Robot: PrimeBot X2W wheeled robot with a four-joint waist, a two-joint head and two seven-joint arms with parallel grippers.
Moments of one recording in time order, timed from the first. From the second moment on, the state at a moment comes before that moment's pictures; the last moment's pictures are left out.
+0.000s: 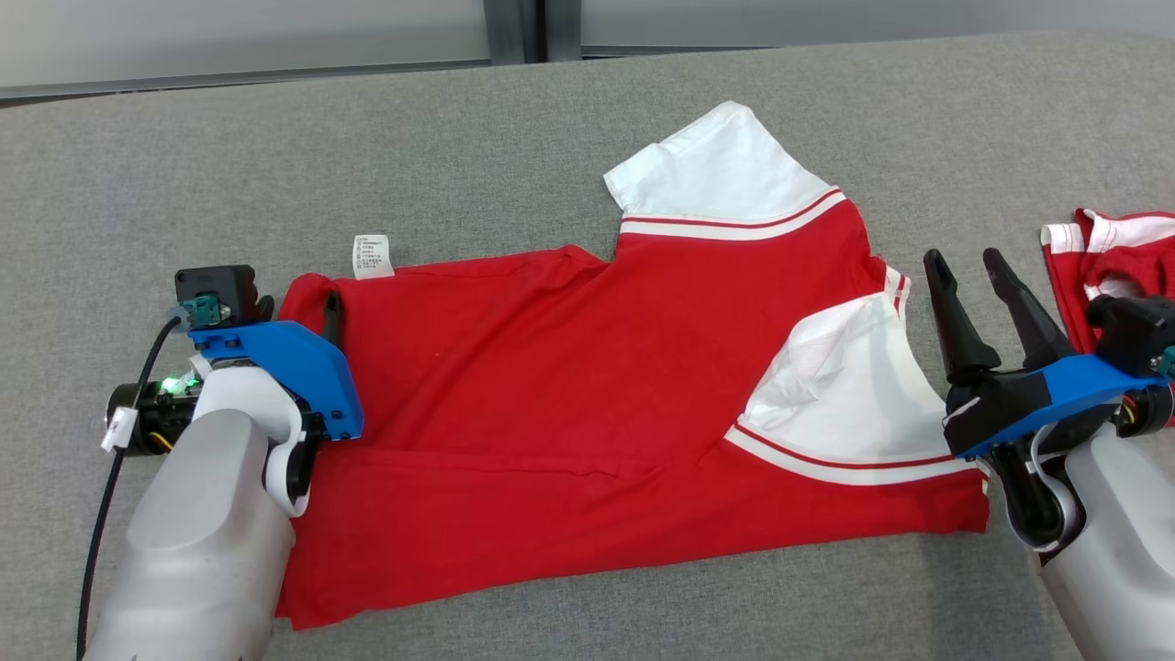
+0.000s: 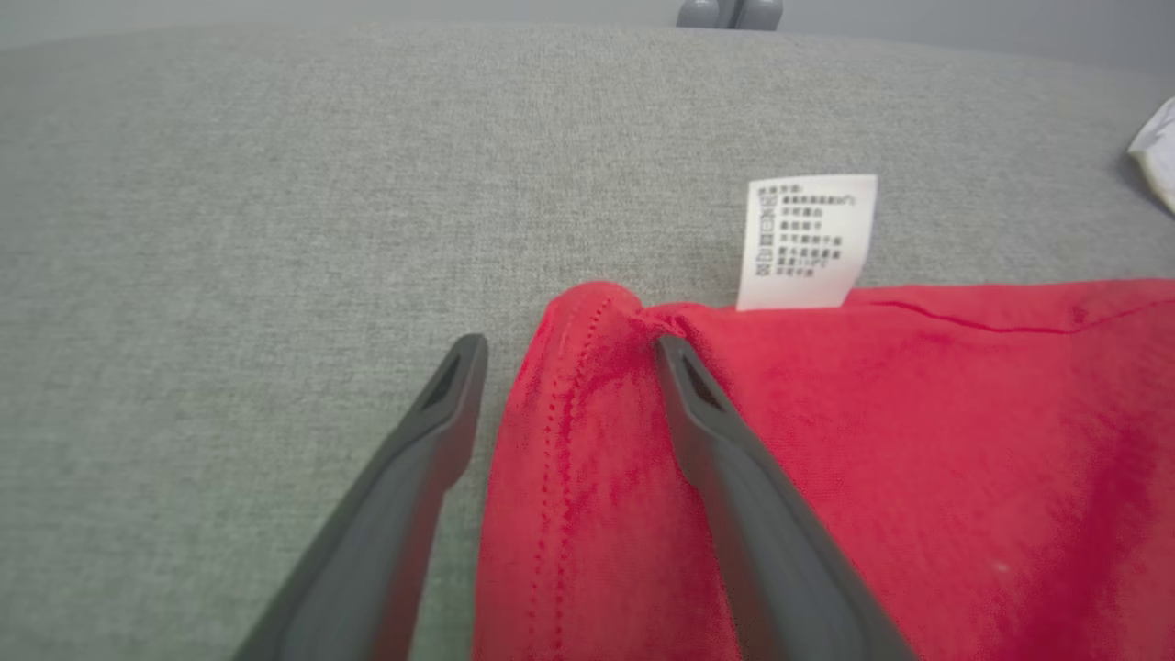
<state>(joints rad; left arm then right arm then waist) -0.70 0.18 -0.27 0.95 -0.41 -0.01 0.04 -0.52 -0.35 0.29 0.57 0.66 0.13 -0.26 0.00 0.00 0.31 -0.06</state>
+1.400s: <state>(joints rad) -0.80 0.05 -0.54 0.84 -0.50 0.00 -0.12 -1.06 -0.53 0.56 0.93 0.68 0.13 -0.02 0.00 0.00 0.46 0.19</state>
